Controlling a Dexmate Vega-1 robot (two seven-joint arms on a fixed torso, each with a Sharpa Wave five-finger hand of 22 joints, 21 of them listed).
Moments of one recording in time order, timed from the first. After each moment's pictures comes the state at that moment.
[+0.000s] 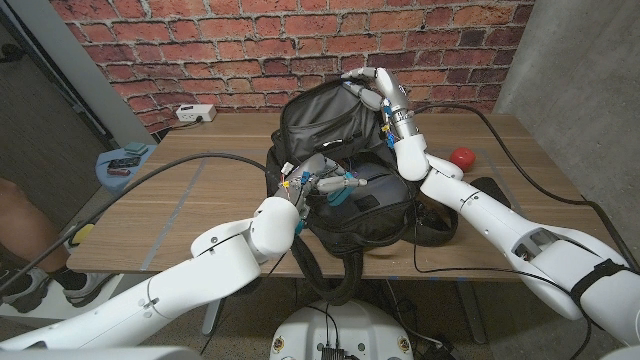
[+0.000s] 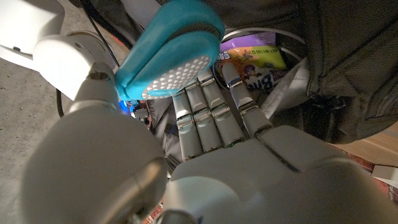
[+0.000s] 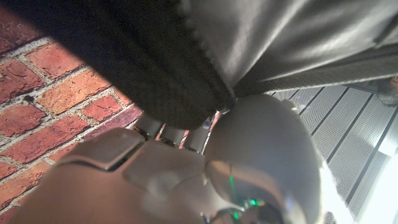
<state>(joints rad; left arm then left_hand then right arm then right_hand) 0.95 0.76 0.75 -2.48 0.02 0.86 0.43 0.88 -0.15 0.35 -0.15 0.25 0.98 0.05 0.30 0.27 0.99 -0.09 0.44 0.62 0.86 -0.12 0.52 0.42 0.52 0.07 0.58 0.22 -0.50 -0.41 -0.67 -1.22 -0.40 0.48 -0.67 1.19 0.14 0.16 -0.14 0.18 1.01 -0.14 0.32 0.23 1.00 -0.15 0.38 0.37 0.92 -0.12 0.24 0.30 0.85 -0.11 0.22 0.18</state>
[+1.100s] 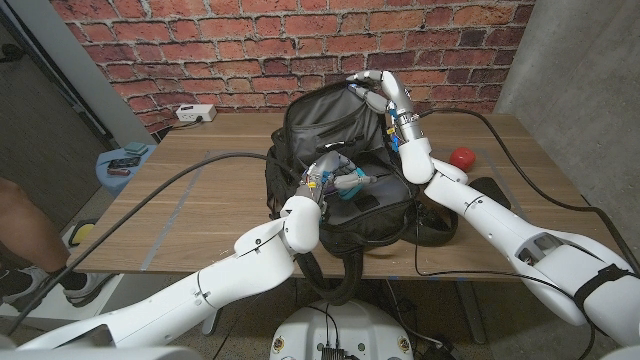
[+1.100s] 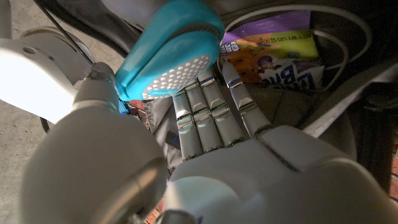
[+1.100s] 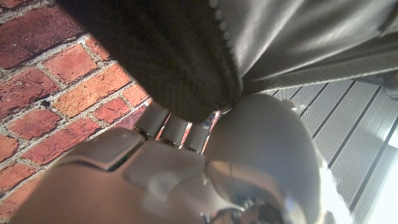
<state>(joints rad) 0.86 0.62 0.88 -2.28 0.24 0.82 0.42 0.88 -0.15 0.35 -0.15 0.26 0.98 0.05 0.30 0.28 0.99 -0.09 0.43 0.62 0.86 -0.13 0.52 0.42 0.51 0.07 0.58 0.22 -0.52 -0.42 -0.64 -1.21 -0.37 0.52 -0.65 1.19 0.14 0.16 -0.14 0.18 1.01 -0.14 0.32 0.23 1.00 -0.15 0.38 0.38 0.92 -0.12 0.24 0.31 0.85 -0.11 0.22 0.18</state>
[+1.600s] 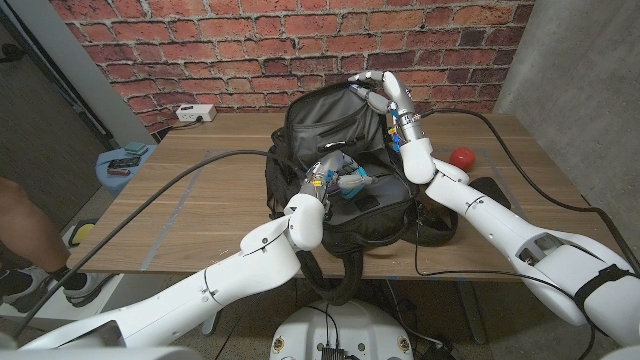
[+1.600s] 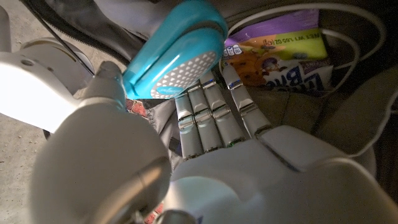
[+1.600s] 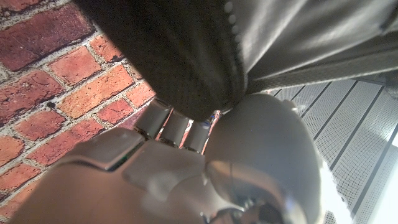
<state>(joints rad) 0.84 0.61 0.90 -2.27 0.29 0.85 0.35 0.92 -0.10 0.34 -0.15 0.26 0.90 0.06 0.26 0.27 0.91 -0.07 0.37 0.59 0.77 -0.09 0.48 0.42 0.45 0.10 0.58 0.21 -0.52 -0.42 -0.64 -1.21 -0.36 0.53 -0.65 1.19 0.14 0.16 -0.14 0.18 1.01 -0.14 0.32 0.23 1.00 -0.15 0.38 0.37 0.92 -0.12 0.24 0.31 0.85 -0.11 0.22 0.18</state>
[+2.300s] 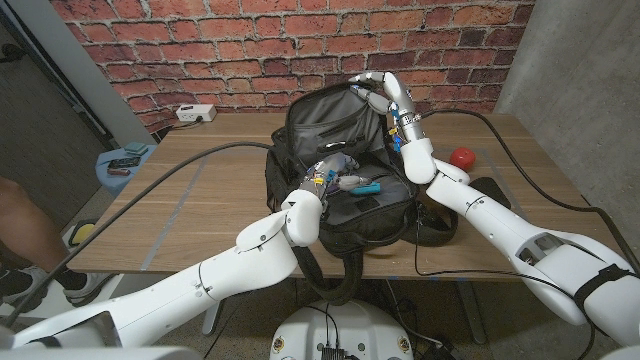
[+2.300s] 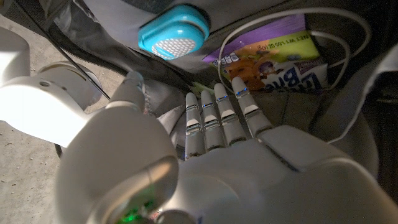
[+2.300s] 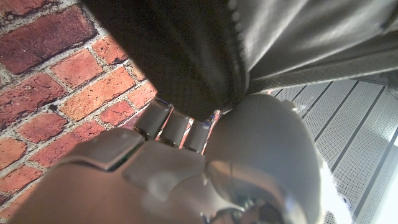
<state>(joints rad) 0.79 0.66 0.93 -2.32 0.34 0.92 0.23 0.89 -0.01 0.31 -0.13 0.23 0.49 0.08 0.17 0.21 0.41 0.09 0.18 0.45 0.38 0.10 0.25 0.36 0.26 0.18 0.54 0.21 -0.52 -0.42 -0.63 -1.20 -0.35 0.53 -0.64 1.19 0.14 0.16 -0.14 0.18 1.01 -0.14 0.32 0.23 1.00 -0.15 0.38 0.37 0.92 -0.12 0.24 0.31 0.85 -0.11 0.22 0.18</state>
